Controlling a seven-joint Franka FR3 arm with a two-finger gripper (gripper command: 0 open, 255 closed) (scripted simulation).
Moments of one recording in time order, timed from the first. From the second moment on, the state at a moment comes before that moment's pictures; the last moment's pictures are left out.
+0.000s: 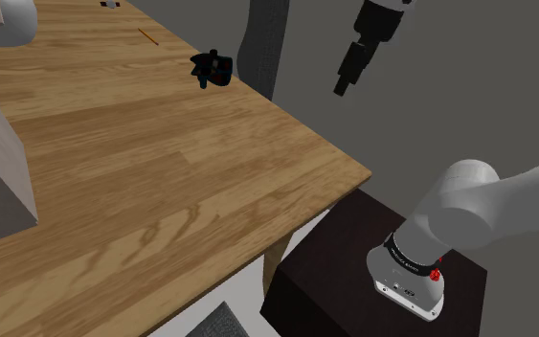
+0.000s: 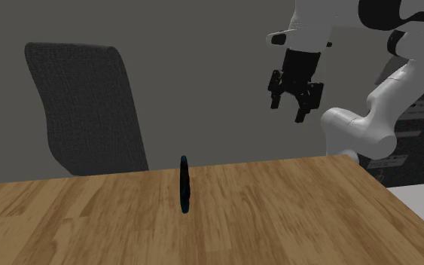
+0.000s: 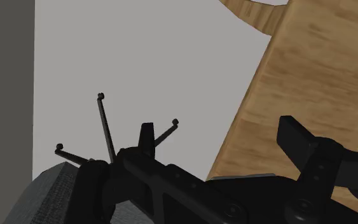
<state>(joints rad) 0.02 -0.78 0.07 -2.30 0.06 1.62 -0.10</state>
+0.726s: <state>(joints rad) 0.11 -0.40 0.00 -2.01 0.00 1.68 -0.47</state>
